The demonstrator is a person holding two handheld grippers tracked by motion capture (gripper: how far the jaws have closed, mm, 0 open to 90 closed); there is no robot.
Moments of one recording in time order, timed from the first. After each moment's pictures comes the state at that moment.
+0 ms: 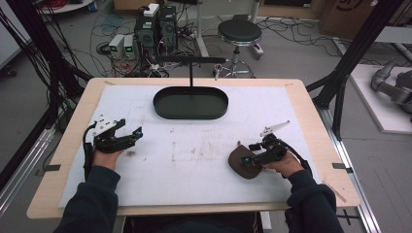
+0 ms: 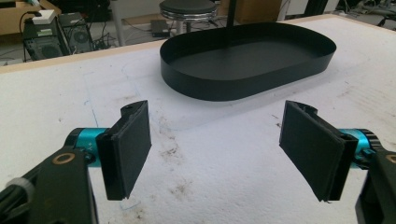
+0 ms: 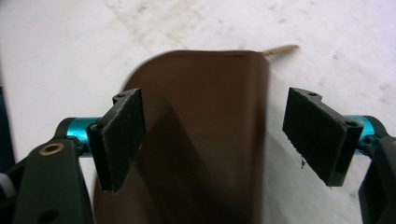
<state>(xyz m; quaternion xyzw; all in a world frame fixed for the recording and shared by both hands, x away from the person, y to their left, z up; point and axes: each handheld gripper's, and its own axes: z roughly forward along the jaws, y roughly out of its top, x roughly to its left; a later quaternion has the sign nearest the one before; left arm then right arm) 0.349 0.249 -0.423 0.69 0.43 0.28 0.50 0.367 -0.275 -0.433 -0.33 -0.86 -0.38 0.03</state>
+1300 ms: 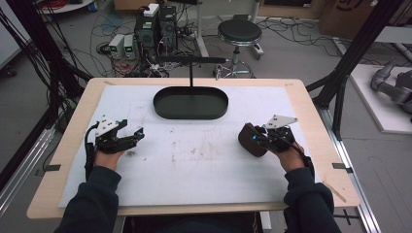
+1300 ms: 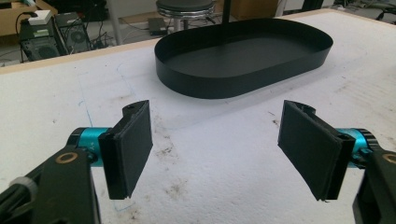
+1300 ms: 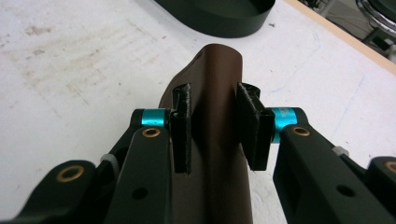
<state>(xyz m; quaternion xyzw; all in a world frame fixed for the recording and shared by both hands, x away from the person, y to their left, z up) 0.349 0.244 -0.423 0.70 0.42 0.28 0.50 0.362 -0.274 -0.389 -0.31 -0.85 -0.36 -0.24</state>
